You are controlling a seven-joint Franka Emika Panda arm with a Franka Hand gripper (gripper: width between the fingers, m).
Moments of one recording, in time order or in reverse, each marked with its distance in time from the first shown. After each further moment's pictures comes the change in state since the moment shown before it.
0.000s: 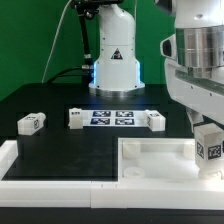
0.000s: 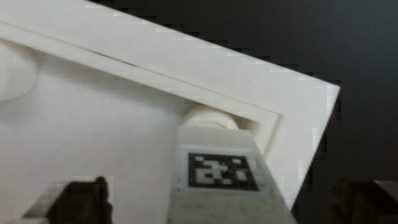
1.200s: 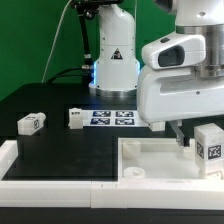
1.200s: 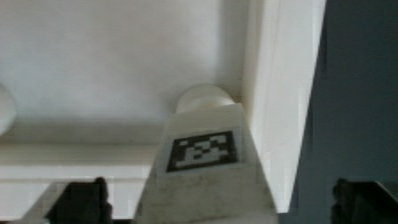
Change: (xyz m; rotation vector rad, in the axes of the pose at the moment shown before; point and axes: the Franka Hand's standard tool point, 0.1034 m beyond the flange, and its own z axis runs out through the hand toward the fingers) arm 0.005 0.000 -0.003 -0.034 0.015 -1.245
